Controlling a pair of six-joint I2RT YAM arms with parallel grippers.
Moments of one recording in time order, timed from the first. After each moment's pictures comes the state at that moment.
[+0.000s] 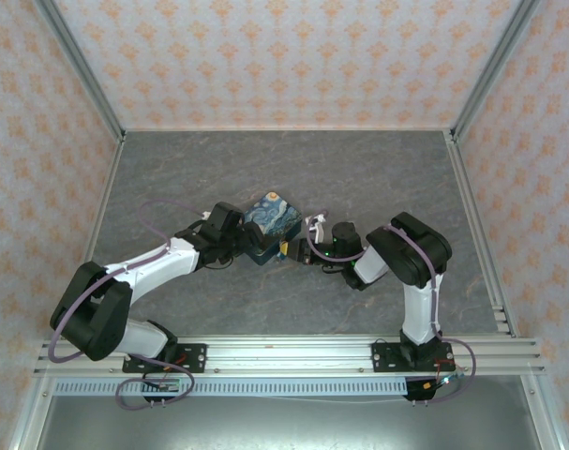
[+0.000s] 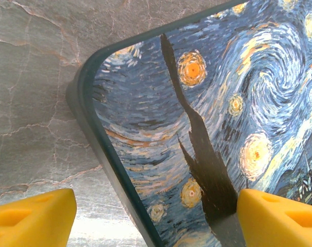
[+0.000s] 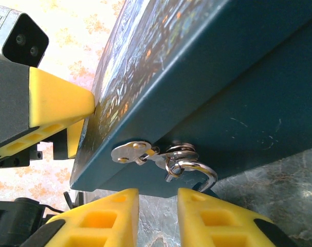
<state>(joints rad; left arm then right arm) -0.49 1.39 0.73 -0.30 0.01 -1.01 0.58 1.97 0.52 1.14 -0.69 0.87</state>
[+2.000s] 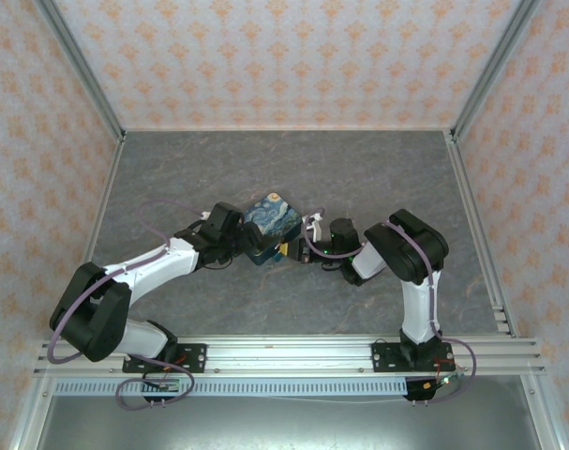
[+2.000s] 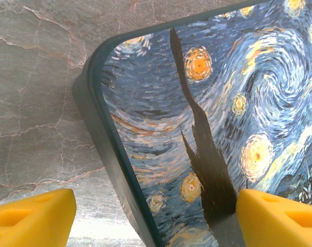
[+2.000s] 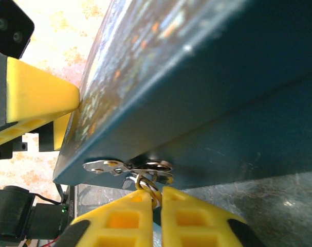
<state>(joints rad) -0.49 1.39 0.74 -0.31 -0.01 -1.01 0.57 2.01 0.57 1.08 -0.75 0.79</state>
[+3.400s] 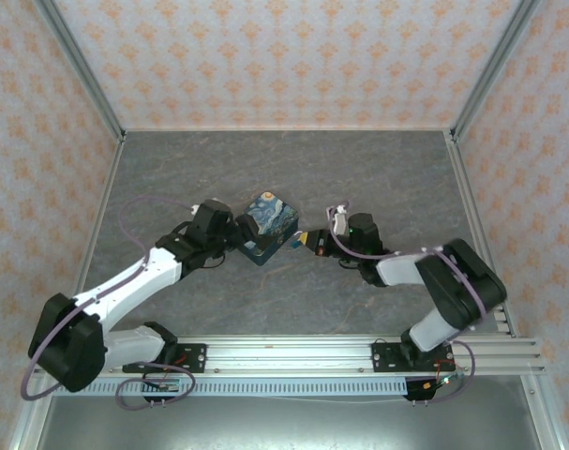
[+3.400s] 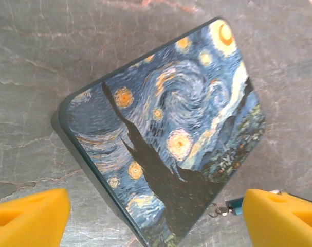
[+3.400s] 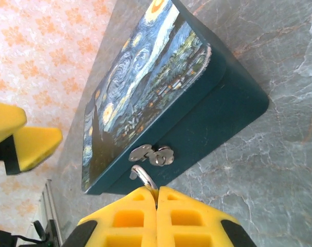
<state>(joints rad) -0.49 1.16 0.74 -0.37 -0.05 -0.95 0.50 1.48 0.47 0.57 -0.53 0.71</state>
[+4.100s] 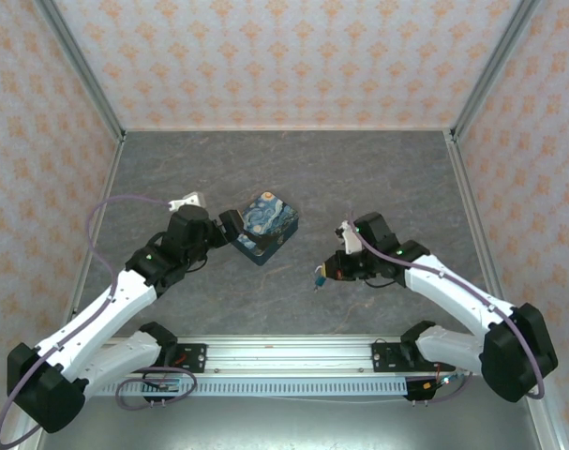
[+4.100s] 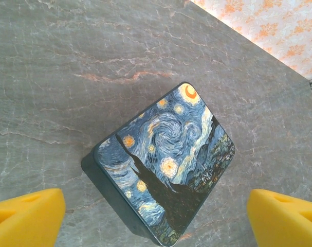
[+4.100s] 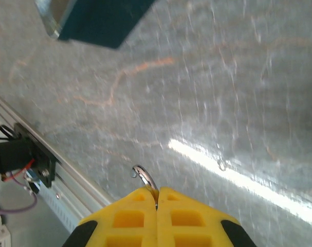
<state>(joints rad) -0.49 0.92 0.74 -0.44 -0.18 -0.80 0.55 1.12 0.66 -0.57 -0.52 0.51</state>
